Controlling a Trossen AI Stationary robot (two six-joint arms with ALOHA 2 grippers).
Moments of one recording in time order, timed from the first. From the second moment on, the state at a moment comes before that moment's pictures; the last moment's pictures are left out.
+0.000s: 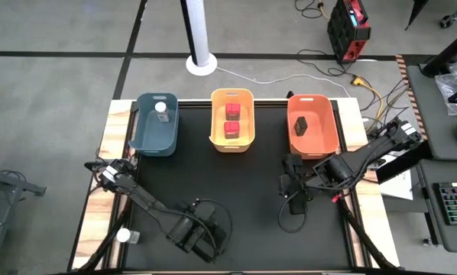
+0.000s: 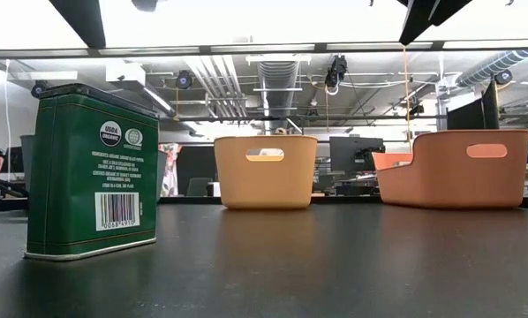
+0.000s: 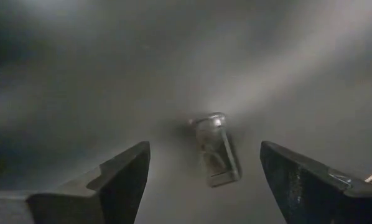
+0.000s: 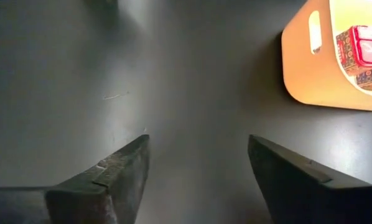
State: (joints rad) left arm -0.63 2.04 1.92 -1.40 -0.35 -1.58; right arm 0.46 1.36 1.24 -0.98 0.33 0.28
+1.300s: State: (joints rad) left arm -0.61 2.06 1.64 -0.98 -0.25 -1.45; right arm 0.46 1.36 1.23 -0.97 0.33 0.30
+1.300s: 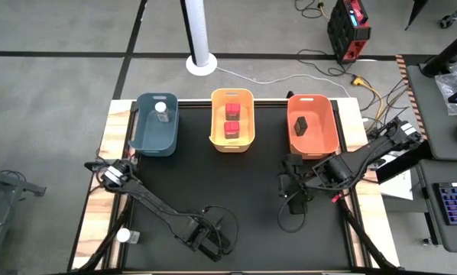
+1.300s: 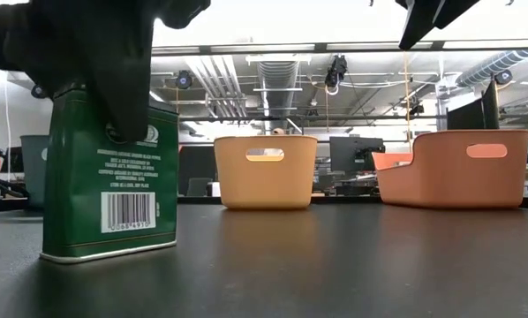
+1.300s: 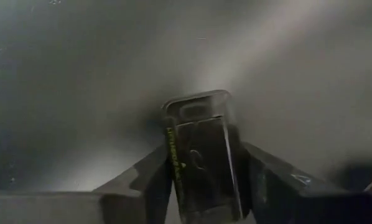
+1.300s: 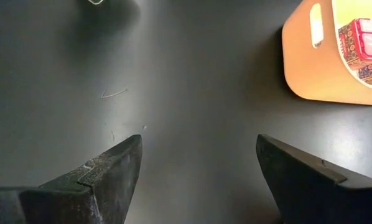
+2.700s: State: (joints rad) left arm -0.49 2.01 1.89 -0.86 -0.62 -0.52; right arm 0.46 1.39 0.86 0.04 0.26 0.05
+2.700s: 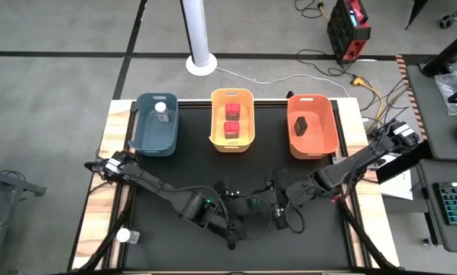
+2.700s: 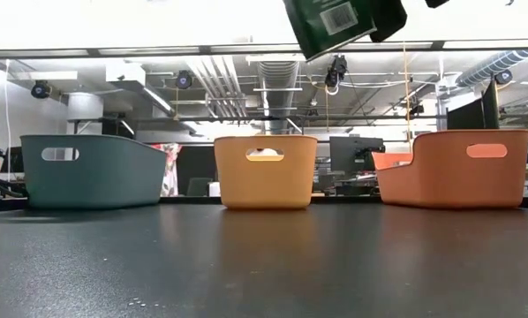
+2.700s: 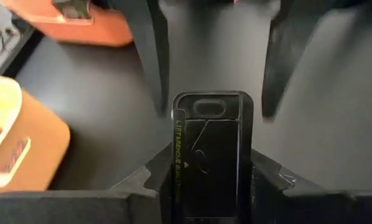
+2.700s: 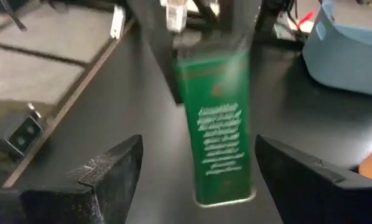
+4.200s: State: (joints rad) left arm -0.45 1.99 1.89 -0.85 -0.80 -0.22; right arm 0.42 1.24 0.83 -0.49 0.48 0.37
